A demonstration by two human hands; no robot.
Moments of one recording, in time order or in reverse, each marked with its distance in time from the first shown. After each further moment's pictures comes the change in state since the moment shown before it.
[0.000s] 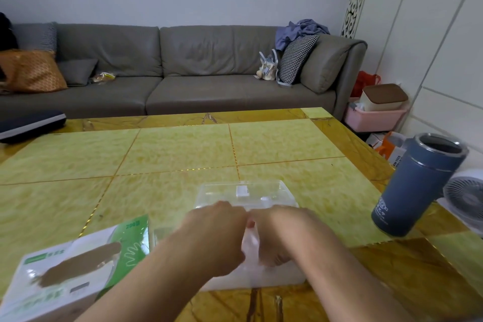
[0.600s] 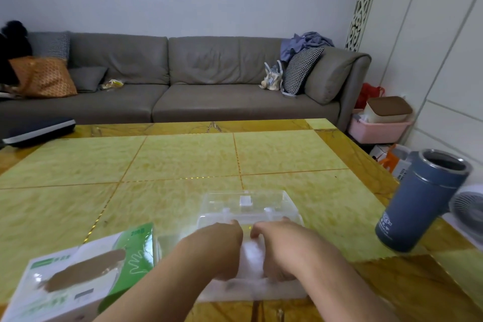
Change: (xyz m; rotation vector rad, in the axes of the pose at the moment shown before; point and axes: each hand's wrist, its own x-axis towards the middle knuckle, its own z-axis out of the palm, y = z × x) left_hand 0.019 -0.001 0.010 -0.047 -0.313 -0.182; right_hand -0.005 0.005 0.013 0.246 0.047 0.093
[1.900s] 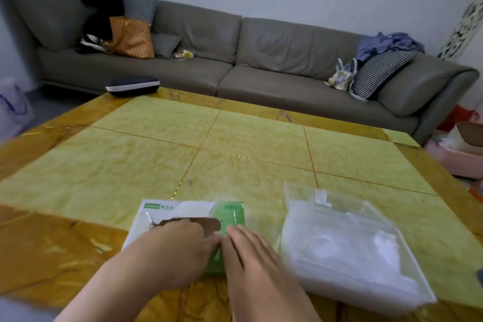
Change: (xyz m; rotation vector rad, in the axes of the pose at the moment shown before) left_hand -0.078 -0.177 0.075 -0.294 0.178 -0.225; right_hand -0.017 -0.137 0.126 -0.144 0.717 -0.698
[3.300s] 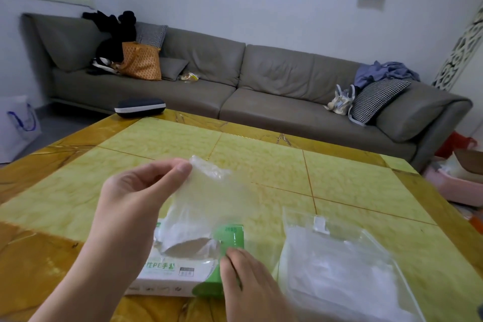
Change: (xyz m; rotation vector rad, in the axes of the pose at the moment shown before) left_hand -0.030 -0.008 -0.061 -1.649 0.791 0.184; right_hand 0.015 -0.004 0.036 0.203 0.091 0.025
